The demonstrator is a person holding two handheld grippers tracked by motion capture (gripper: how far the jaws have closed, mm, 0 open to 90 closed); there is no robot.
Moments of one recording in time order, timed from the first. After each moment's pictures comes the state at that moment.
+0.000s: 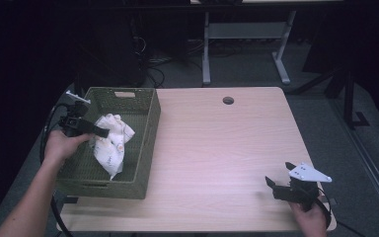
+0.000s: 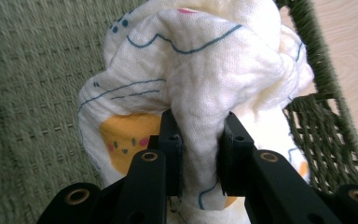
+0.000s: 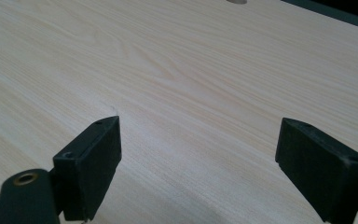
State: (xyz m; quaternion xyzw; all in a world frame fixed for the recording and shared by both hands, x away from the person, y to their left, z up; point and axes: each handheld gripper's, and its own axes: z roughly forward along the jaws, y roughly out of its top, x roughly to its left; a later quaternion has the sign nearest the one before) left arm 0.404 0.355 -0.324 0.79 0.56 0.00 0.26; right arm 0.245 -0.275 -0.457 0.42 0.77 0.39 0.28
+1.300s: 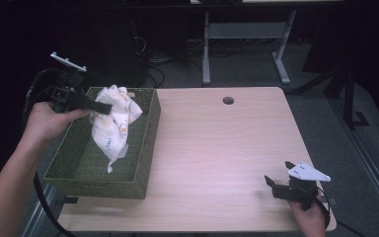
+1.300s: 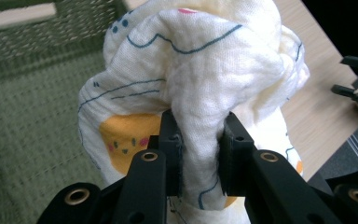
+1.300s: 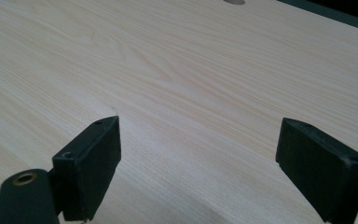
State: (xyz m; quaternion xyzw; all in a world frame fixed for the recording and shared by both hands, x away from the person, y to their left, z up) left arm 0.378 0.301 -0.200 0.82 0.47 0.02 0.32; right arm 0.248 -0.274 -0.458 0.42 0.76 0.39 0.29
